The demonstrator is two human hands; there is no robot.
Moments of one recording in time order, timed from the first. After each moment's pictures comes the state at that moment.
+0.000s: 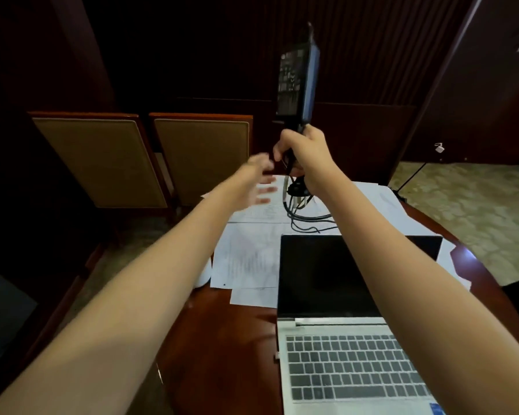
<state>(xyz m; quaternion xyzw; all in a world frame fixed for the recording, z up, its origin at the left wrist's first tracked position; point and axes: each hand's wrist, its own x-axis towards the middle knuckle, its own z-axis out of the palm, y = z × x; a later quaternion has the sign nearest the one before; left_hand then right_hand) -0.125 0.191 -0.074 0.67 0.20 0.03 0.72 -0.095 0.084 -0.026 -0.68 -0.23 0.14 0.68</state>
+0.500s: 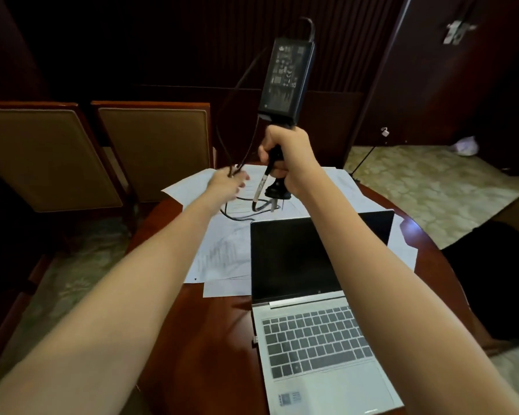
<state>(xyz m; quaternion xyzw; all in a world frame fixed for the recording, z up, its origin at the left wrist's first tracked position) -0.103 0.186 -0.122 0.77 0.23 0.07 0.60 -0.117 0.060 -0.031 -0.66 -0.15 0.15 0.72</state>
